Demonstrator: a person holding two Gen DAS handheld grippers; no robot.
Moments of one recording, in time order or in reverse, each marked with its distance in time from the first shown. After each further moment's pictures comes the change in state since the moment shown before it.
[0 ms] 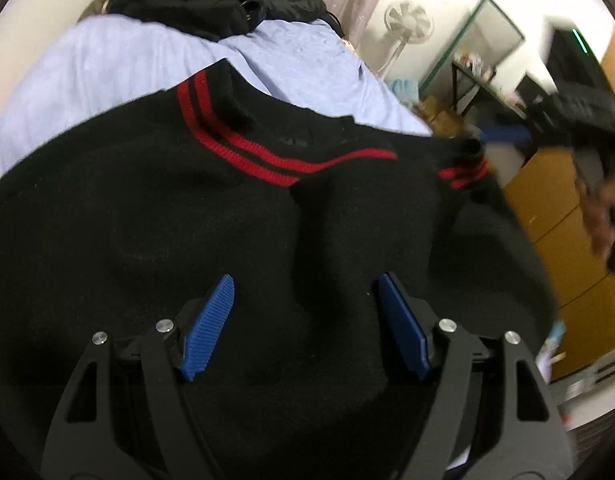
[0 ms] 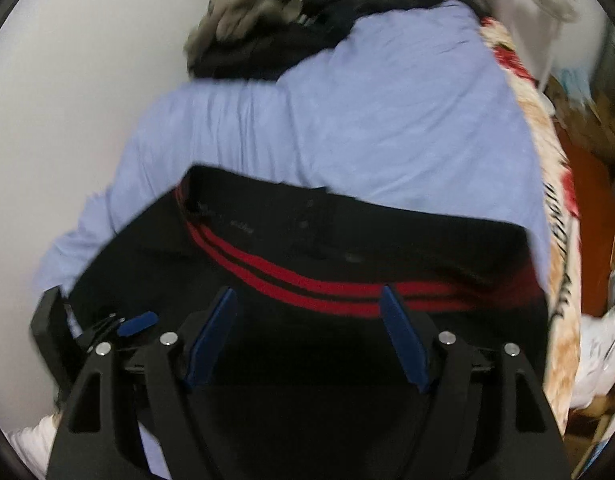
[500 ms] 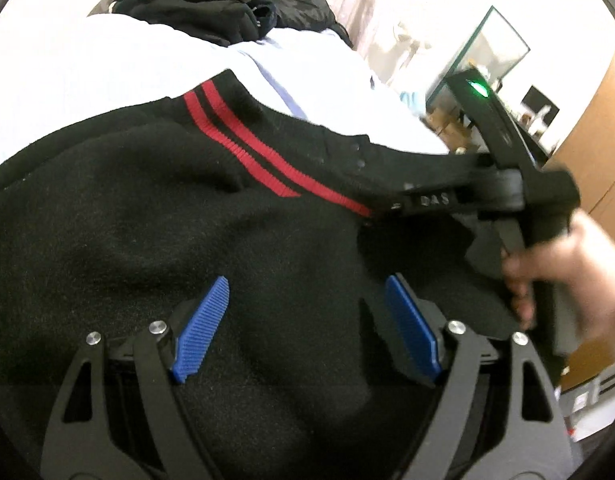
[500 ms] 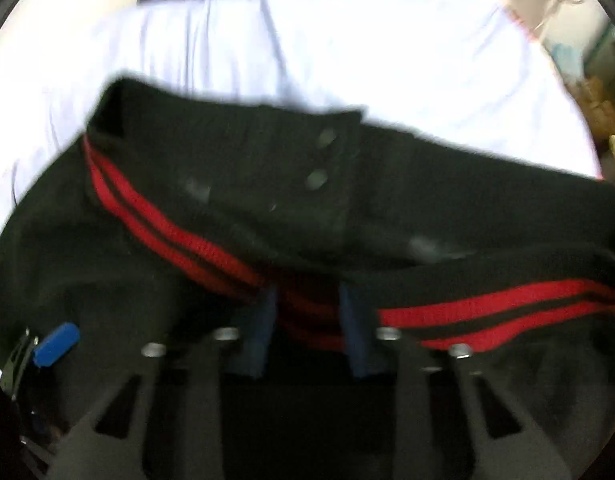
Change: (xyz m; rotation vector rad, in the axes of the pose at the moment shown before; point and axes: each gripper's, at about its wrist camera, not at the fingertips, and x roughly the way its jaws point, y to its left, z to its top) left arm 0.009 0.021 0.012 -0.078 -0.055 -0.039; right arm 0.092 0.007 -0.022 0.081 -0.019 -0.159
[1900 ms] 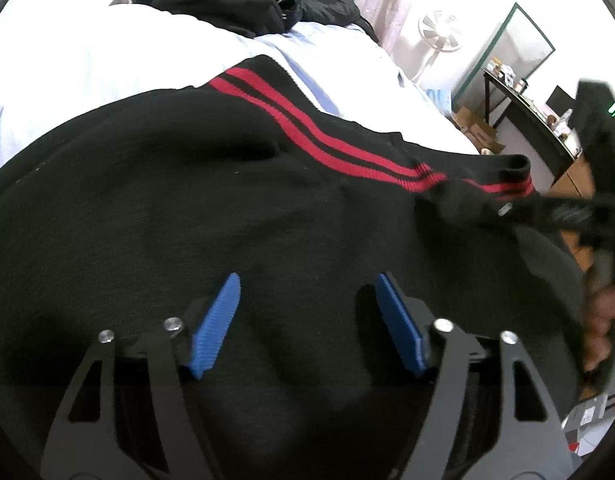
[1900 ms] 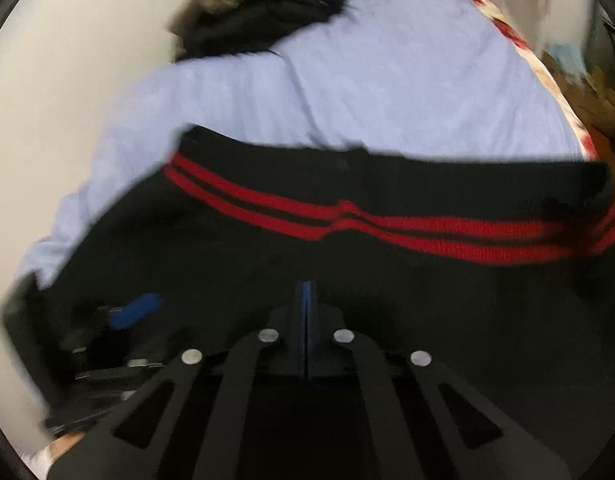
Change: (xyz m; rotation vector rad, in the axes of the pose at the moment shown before) left arm 0.018 0.007 0.002 -0.020 0.025 0.112; right arm -0.029 -0.021 -0.024 0.094 -0.022 0.131
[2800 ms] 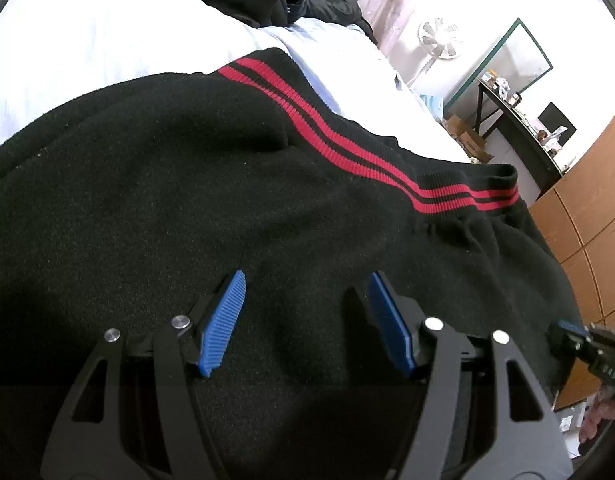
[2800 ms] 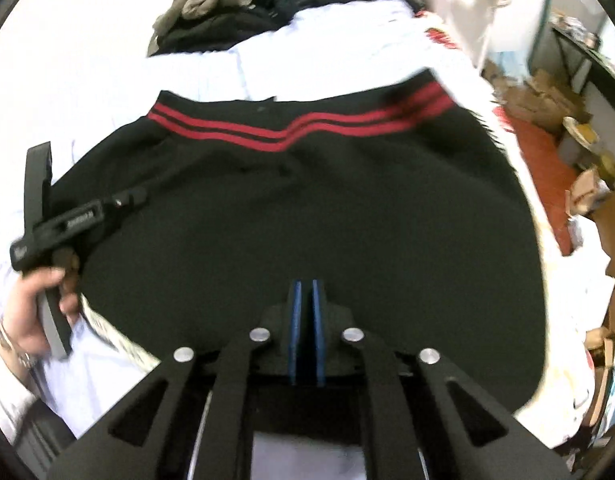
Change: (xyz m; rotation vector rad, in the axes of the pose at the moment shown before) left arm 0.000 0.018 -0.001 -0.057 0.017 -0.082; right arm -0.114 -0.043 -0.135 -0.019 -0.101 -0.133
